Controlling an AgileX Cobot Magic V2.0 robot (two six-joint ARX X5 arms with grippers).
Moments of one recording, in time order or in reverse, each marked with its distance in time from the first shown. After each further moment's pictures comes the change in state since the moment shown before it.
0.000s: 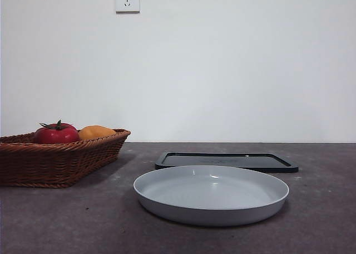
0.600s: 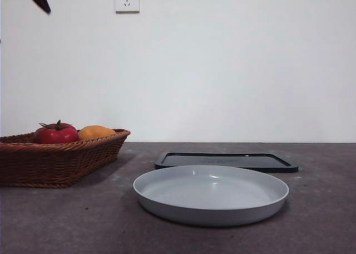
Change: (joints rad) left arm 0.000 0.089 0.019 -0.036 0.000 0.001; right arm 0.000 0.000 0.000 0.000 0.000 0.000
